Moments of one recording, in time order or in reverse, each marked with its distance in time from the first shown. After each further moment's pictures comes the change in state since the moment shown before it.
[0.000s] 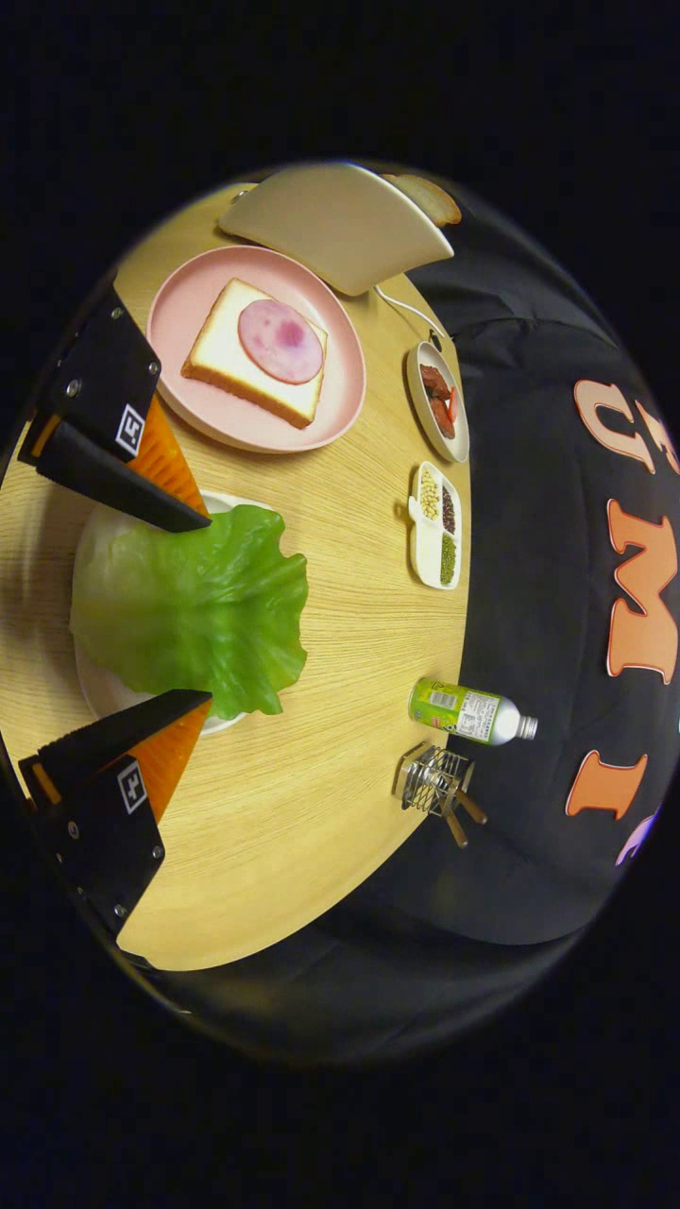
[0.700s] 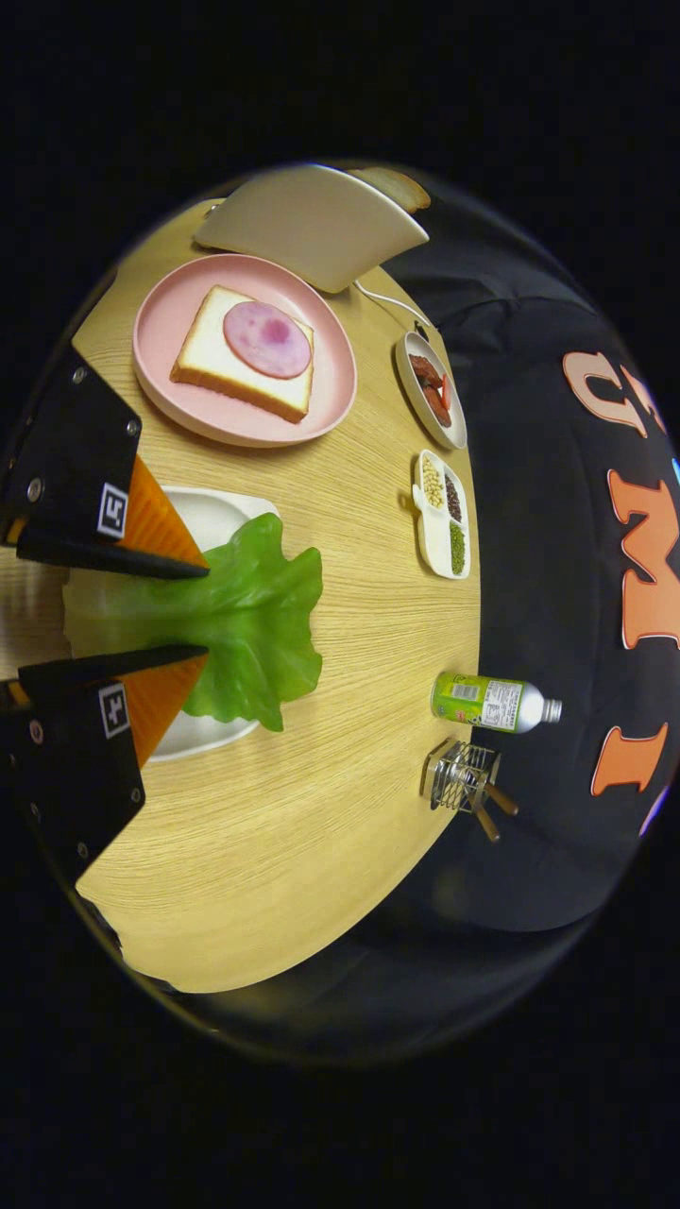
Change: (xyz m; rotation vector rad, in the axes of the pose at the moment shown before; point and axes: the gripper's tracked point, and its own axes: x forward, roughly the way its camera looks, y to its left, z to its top) arm 0.004 -0.004 -0.003 0.089 0.037 0.018
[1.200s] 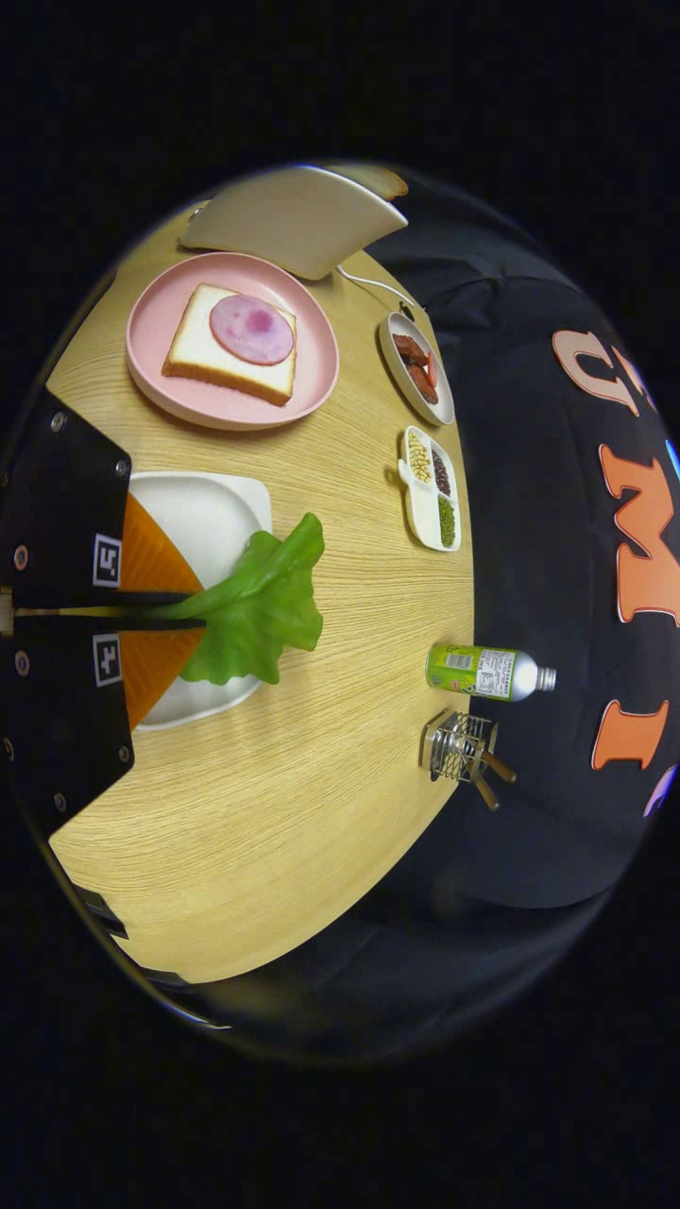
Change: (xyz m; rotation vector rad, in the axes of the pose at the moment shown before) arm -0.015 -0.012 0.014 0.031 -0.018 -0.050
